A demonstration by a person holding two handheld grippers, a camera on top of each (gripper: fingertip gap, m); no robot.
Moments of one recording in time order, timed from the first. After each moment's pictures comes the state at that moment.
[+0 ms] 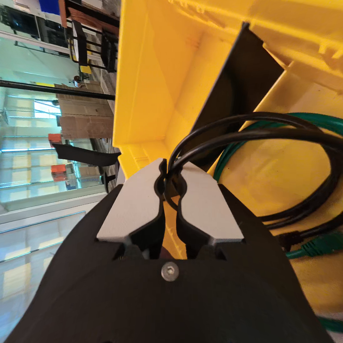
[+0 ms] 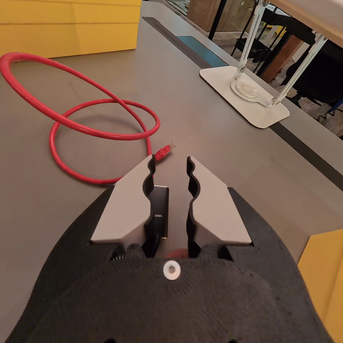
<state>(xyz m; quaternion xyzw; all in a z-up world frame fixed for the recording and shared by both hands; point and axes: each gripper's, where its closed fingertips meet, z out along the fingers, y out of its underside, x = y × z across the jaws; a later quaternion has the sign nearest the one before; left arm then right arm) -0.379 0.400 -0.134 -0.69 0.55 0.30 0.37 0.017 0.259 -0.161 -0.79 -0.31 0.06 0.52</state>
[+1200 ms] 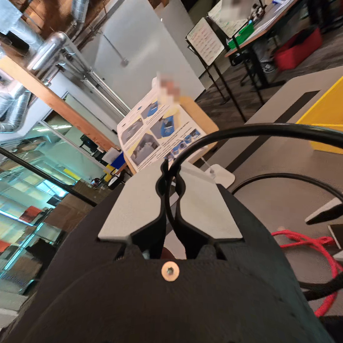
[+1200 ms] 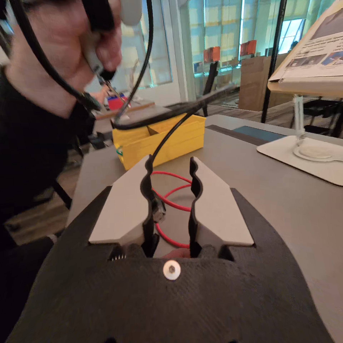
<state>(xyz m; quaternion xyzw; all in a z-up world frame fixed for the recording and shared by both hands) -0.073 0.285 0.109 -0.55 0.45 0.03 0.70 -0.045 0.214 -0.058 -0.67 -0.25 0.34 0.61</state>
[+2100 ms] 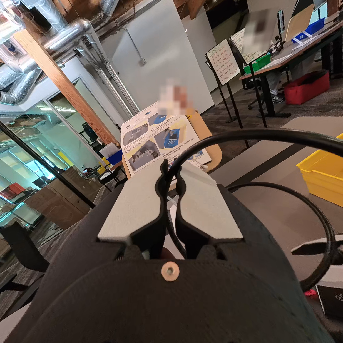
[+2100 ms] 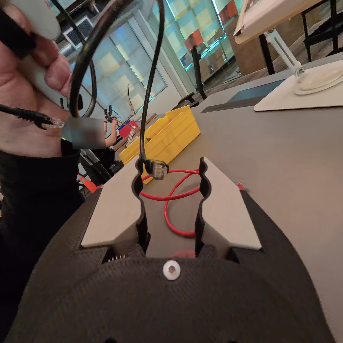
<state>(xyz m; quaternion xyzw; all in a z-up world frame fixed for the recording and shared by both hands) -0.052 0.298 0.130 -0.58 0.36 -0.02 0.73 -0.006 0.240 -0.080 -0.70 -0.08 0.47 0.53</state>
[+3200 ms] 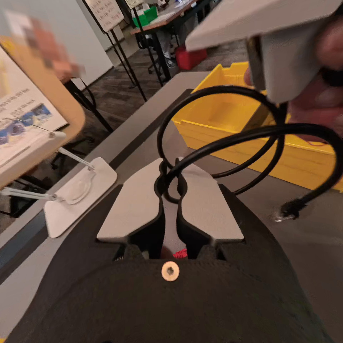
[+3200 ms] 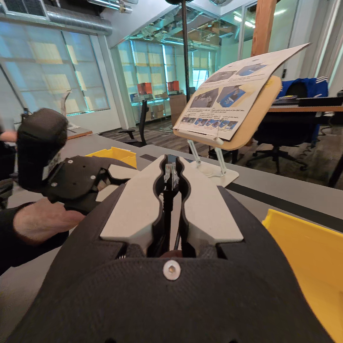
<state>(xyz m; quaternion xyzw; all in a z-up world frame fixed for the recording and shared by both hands) 0.080 0.241 -0.051 -0.63 0.52 -0.19 0.54 0.106 0.219 0.031 -0.66 -0.13 0.22 0.70</state>
